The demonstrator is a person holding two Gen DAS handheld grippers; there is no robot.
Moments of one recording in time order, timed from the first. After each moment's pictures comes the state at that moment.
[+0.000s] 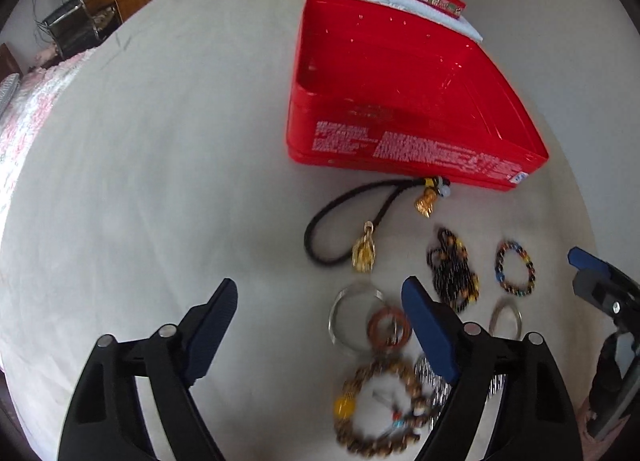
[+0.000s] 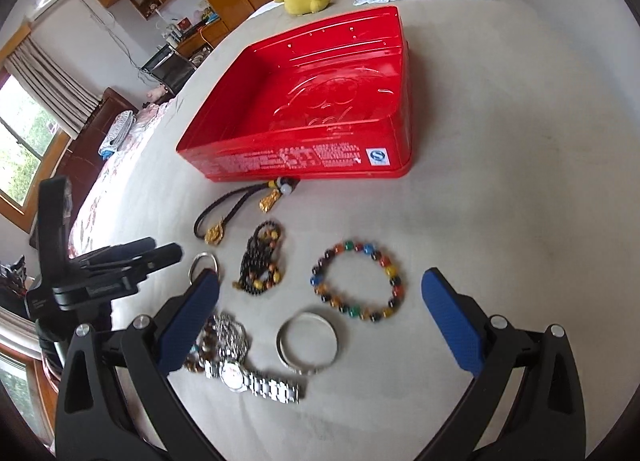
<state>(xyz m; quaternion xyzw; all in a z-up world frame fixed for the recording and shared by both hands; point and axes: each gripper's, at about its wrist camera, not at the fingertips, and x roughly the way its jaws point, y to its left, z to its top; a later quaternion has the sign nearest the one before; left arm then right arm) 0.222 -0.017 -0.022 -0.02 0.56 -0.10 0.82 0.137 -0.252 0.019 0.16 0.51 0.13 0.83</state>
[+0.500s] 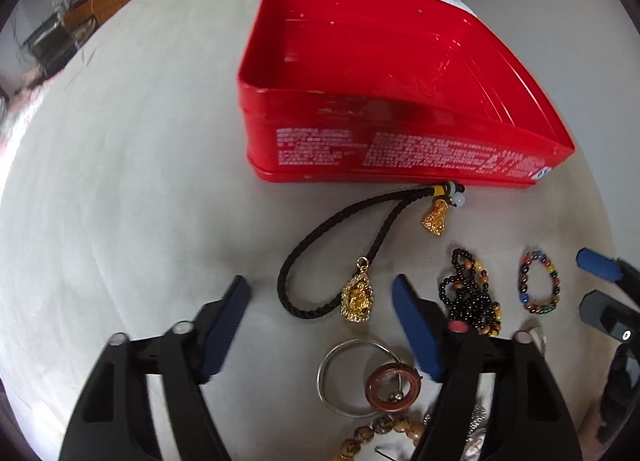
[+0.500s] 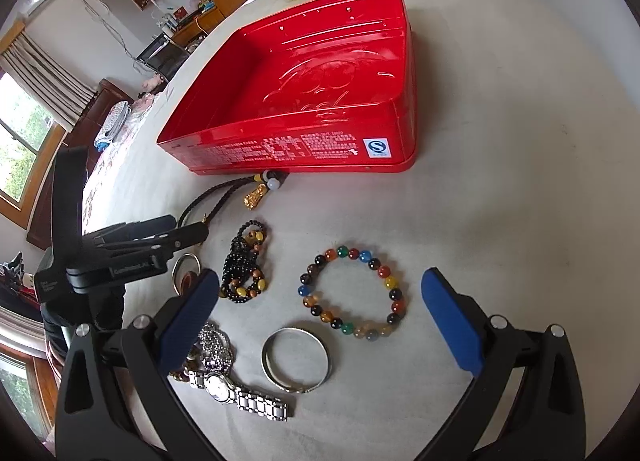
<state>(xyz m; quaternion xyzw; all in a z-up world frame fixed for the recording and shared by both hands) 0.247 -0.044 -0.051 0.03 0.56 -0.12 0.82 0.152 -0.251 0.000 0.15 0.53 0.13 0.82</state>
